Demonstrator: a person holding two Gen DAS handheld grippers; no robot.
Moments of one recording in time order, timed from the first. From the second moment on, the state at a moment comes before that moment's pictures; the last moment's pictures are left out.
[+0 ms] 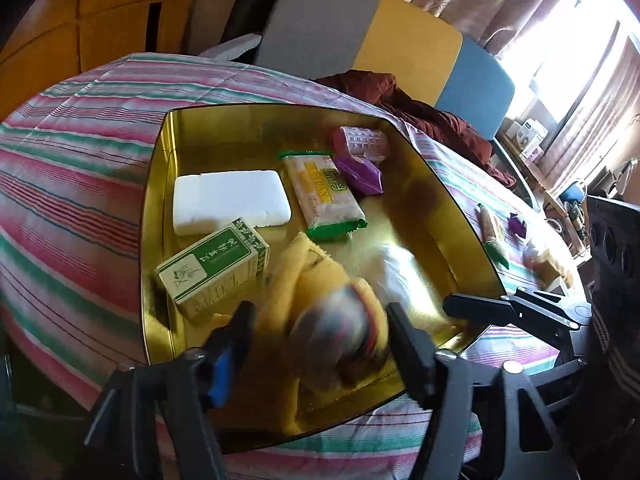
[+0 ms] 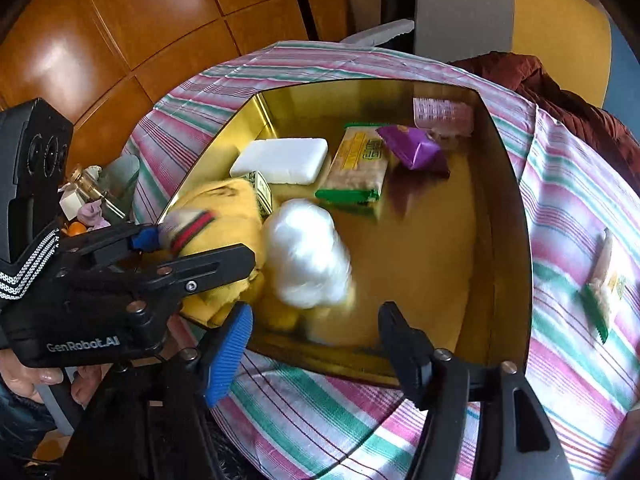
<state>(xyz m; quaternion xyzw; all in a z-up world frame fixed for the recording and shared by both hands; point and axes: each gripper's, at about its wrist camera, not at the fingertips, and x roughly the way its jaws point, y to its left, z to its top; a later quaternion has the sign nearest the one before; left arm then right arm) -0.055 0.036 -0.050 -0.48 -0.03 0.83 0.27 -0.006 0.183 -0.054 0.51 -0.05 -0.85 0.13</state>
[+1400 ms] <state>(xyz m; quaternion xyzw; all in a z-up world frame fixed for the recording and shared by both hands) 0.003 0.140 -0.018 -0.44 0.05 0.81 0.38 0.084 0.356 -0.032 0.47 -0.11 -0.87 -0.11</state>
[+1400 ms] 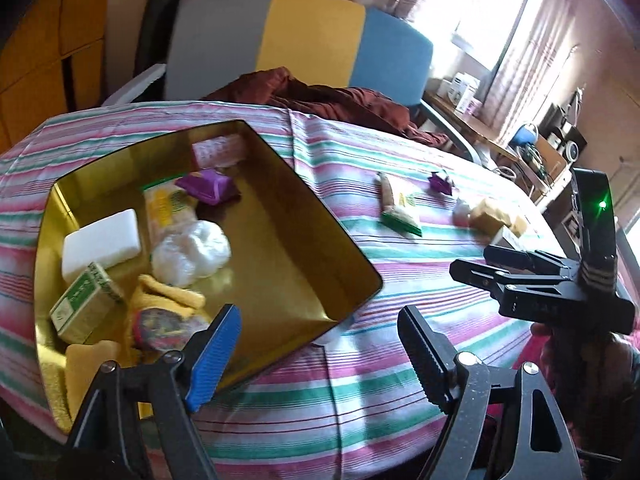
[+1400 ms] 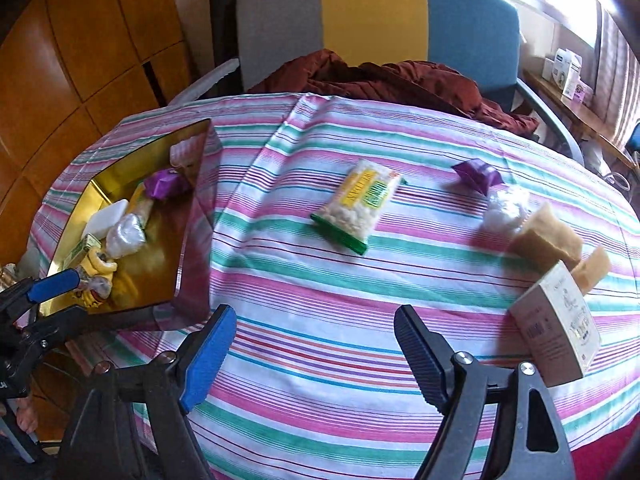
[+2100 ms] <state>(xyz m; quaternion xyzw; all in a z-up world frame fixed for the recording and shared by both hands) 0.002 0.157 -0.020 -0.45 0.05 0.80 0.40 0.125 0.483 -0.014 0.48 -0.13 -0.83 -0.26</state>
